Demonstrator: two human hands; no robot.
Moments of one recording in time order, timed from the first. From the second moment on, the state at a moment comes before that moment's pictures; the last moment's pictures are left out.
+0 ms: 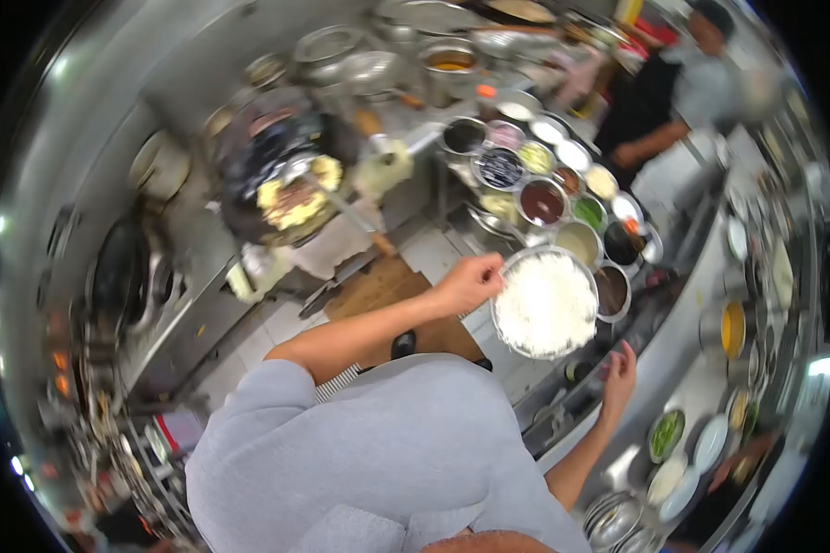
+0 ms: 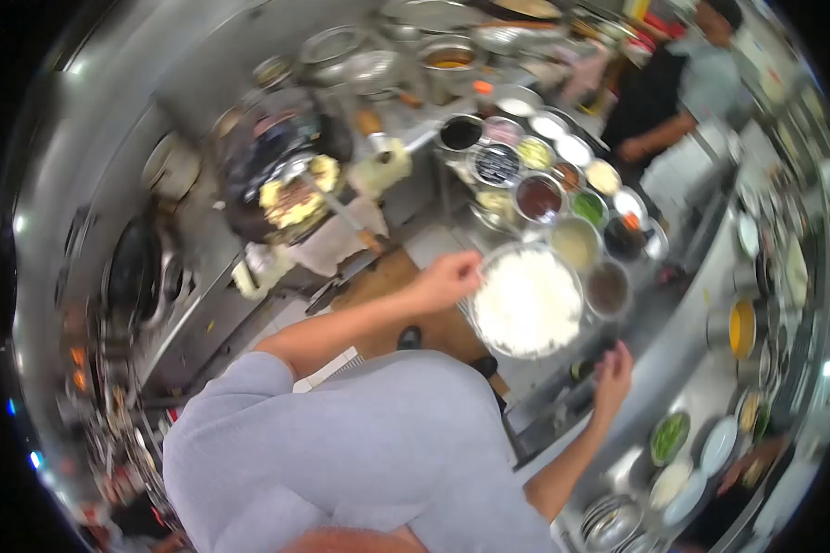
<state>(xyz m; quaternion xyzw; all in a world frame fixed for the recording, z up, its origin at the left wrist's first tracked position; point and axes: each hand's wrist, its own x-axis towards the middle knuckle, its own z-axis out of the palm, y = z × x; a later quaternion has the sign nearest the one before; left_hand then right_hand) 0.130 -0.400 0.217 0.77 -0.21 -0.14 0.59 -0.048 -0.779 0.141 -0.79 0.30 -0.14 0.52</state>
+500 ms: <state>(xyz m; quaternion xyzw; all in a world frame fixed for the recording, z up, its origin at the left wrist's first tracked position) 0.134 0.093 0.232 0.75 0.24 0.29 0.55 0.204 -0.324 0.168 -0.87 -0.18 0.19 0.43</state>
